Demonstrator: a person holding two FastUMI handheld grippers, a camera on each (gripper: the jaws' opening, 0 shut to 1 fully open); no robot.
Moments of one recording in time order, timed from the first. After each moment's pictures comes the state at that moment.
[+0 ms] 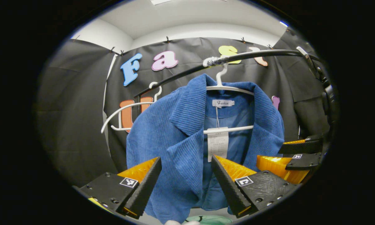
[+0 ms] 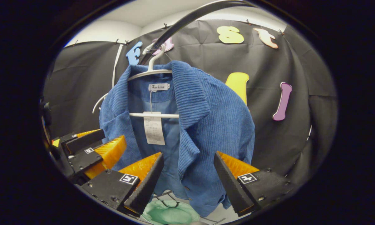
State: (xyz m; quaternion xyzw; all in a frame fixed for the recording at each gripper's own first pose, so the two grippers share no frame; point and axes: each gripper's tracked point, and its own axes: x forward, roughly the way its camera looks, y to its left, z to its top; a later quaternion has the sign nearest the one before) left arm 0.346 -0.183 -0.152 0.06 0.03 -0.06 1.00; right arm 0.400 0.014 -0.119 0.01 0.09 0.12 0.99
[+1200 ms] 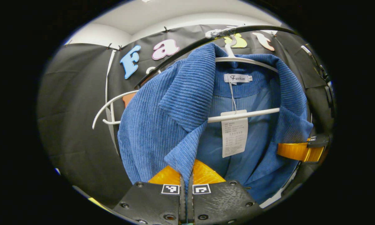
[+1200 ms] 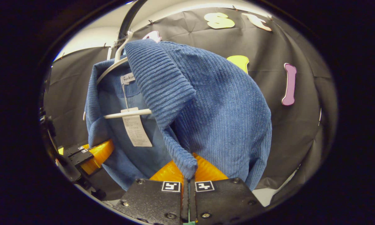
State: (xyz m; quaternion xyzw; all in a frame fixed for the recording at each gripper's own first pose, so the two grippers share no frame) left arm 0.385 -0.168 -0.179 0.09 0.08 -0.01 0.99; right arm 0.454 0.000 -0.136 0.06 0.13 0.14 0.98
